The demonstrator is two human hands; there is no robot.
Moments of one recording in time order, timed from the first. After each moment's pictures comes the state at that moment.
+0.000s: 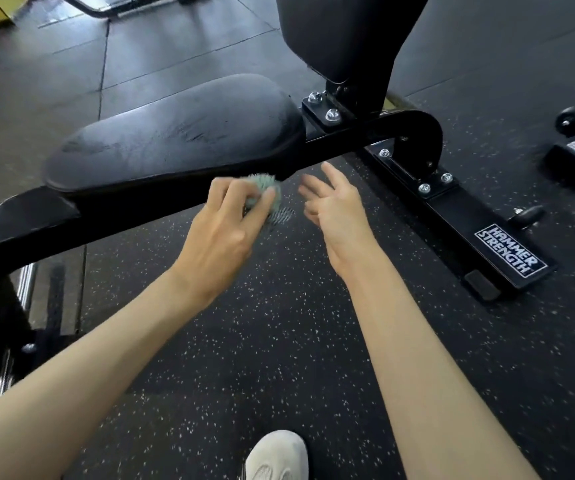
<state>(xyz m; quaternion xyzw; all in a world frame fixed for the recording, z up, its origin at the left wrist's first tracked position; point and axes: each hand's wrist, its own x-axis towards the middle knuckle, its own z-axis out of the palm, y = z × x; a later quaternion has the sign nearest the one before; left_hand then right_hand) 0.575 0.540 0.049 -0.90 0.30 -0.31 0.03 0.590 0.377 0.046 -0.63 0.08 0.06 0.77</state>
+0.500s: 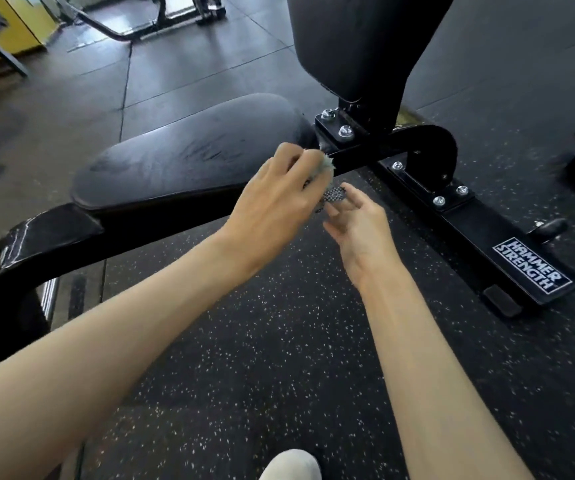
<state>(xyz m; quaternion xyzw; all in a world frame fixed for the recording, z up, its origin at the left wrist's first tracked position) 0.610 0.499 0.084 -0.86 0.36 -0.34 0.12 0.601 0.371 0.037 -0.49 0.14 0.04 0.86</state>
